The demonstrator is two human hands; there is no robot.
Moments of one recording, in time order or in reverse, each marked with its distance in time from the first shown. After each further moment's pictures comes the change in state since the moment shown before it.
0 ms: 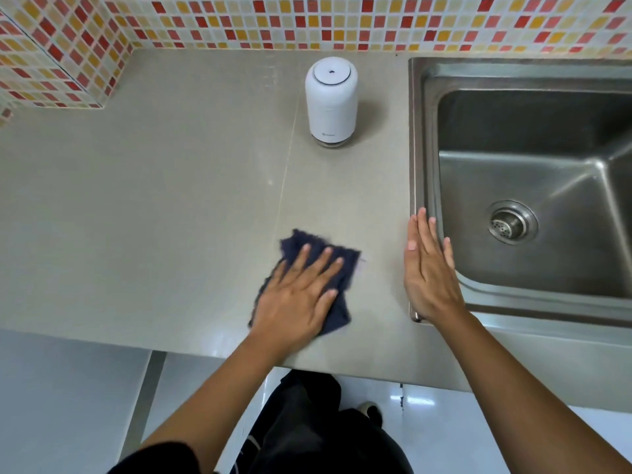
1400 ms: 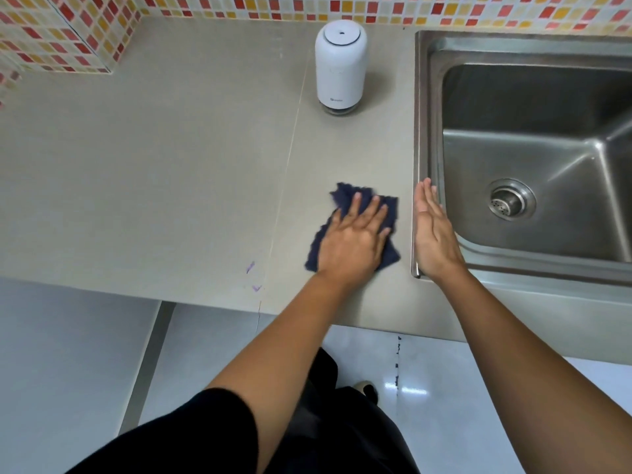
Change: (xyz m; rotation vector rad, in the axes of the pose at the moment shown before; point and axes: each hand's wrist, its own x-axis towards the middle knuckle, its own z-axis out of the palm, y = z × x) left_hand 0.053 0.068 0.019 -0.139 0.056 -0.069; right_hand -0.008 -0.001 -0.005 0.304 0.022 0.044
